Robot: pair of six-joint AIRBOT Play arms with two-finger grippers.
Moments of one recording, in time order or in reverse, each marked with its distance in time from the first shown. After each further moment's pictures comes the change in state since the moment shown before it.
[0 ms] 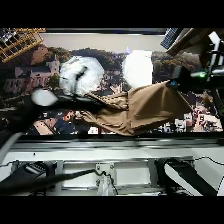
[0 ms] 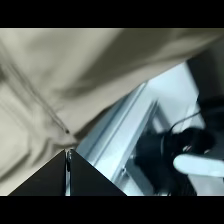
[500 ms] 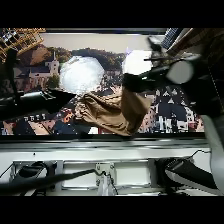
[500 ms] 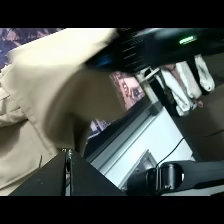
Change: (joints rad) left arm 0.328 0.352 0.000 -0.002 -0.191 -0.126; right arm 0.496 -0.209 0.000 -0.123 -0.296 0.137
